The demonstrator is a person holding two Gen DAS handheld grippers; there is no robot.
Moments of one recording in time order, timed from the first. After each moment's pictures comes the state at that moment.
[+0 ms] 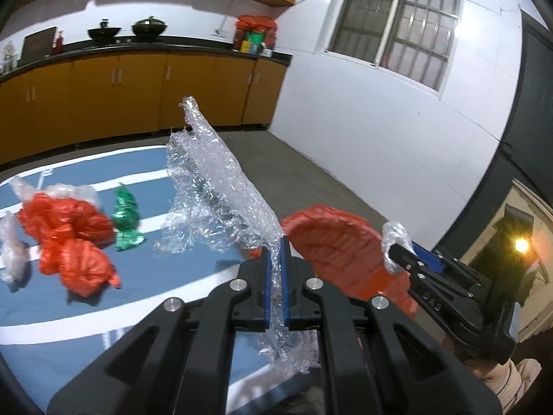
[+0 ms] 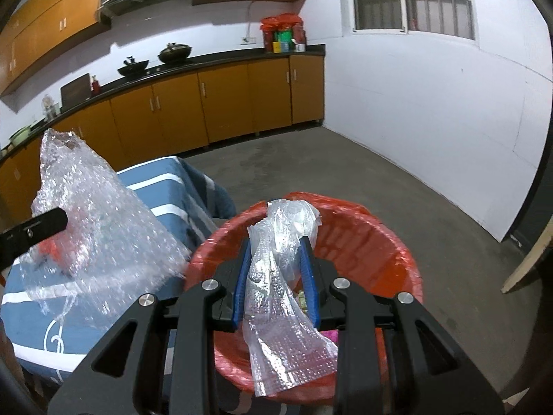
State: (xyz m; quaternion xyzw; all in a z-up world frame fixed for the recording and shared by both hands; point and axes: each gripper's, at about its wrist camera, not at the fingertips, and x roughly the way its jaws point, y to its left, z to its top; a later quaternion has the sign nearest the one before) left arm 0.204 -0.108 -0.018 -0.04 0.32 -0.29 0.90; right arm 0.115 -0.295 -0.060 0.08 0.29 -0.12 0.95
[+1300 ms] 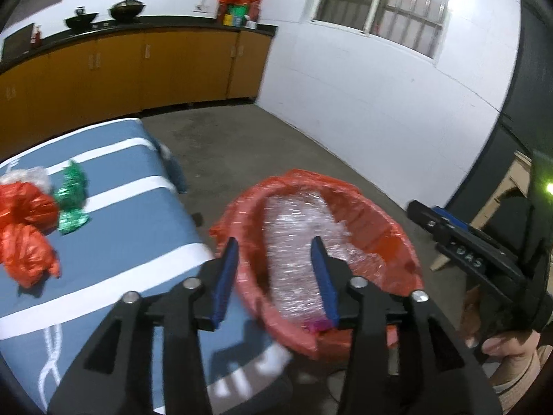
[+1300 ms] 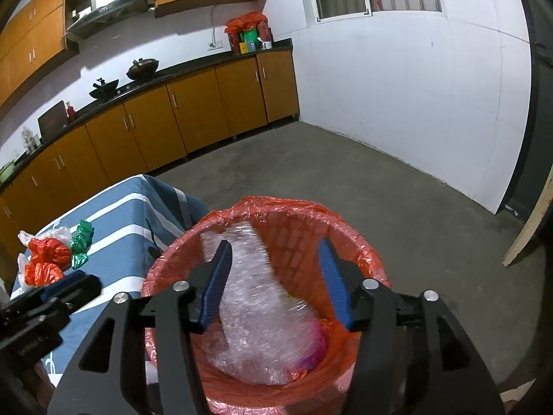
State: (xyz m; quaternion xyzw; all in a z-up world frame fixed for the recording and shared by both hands) left arm 0.215 -0.158 -0.067 -0.01 0.36 -0.29 0.89; right arm 0.108 -0.351 -0.073 0.13 0.28 -0.15 0.94
